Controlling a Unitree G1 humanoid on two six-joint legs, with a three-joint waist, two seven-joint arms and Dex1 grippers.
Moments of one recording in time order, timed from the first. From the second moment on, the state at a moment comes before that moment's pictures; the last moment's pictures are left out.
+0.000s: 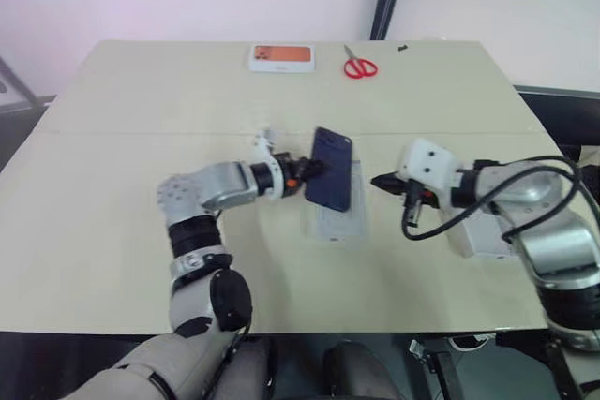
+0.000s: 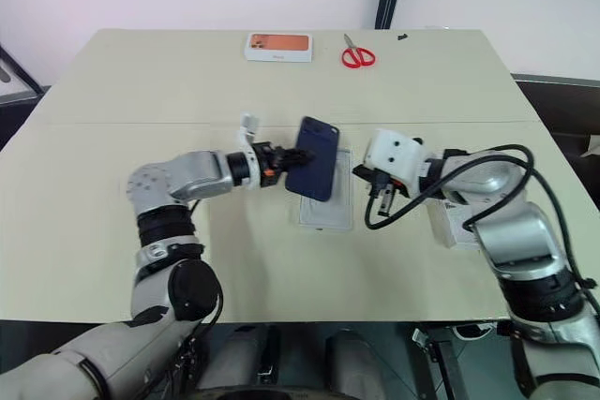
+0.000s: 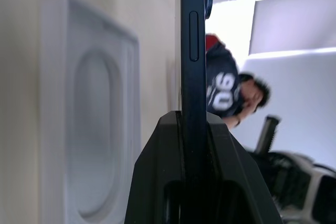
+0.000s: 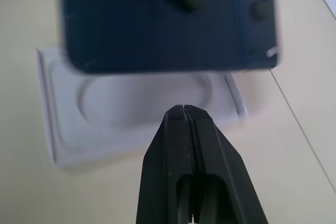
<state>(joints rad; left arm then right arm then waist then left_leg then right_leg) -0.87 -0.11 0.66 0.35 -1.23 1.53 0.38 -0.41 -0.82 0.02 -0.41 0.06 0.65 1.03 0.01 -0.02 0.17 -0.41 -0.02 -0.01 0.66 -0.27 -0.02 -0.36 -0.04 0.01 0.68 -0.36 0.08</state>
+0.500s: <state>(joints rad) -0.83 -0.16 0.62 0.33 -1.20 1.48 0.47 -0.31 -0.89 -0.05 -0.45 0.15 0.67 0.99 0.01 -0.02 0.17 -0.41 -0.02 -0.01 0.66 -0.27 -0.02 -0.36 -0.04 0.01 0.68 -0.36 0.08</state>
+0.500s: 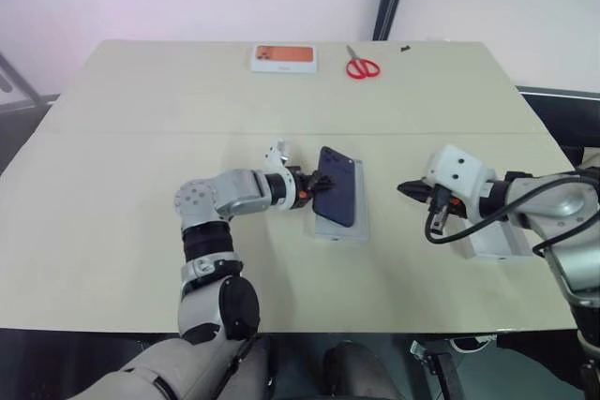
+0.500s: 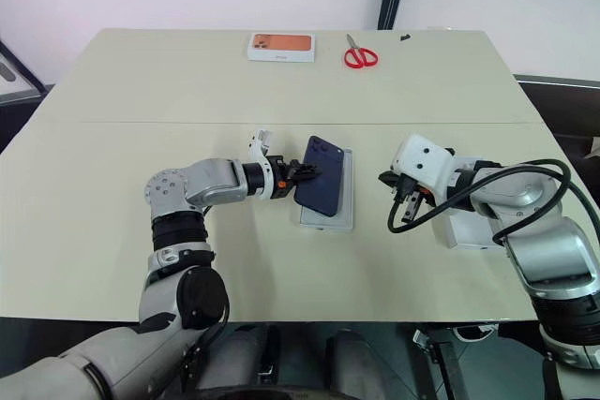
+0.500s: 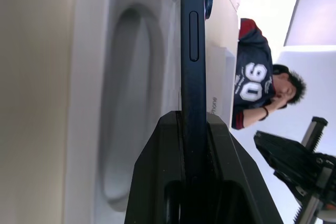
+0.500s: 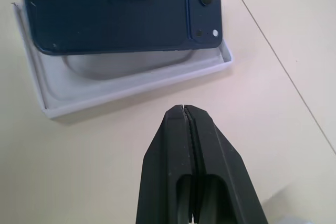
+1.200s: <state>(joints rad) -0.80 -0.16 0.47 0.30 -1.14 1.39 0.41 -0.24 -0.89 -0.05 -0.49 0.26 0.70 0.96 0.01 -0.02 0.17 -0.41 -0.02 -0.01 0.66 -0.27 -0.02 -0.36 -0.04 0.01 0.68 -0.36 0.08</state>
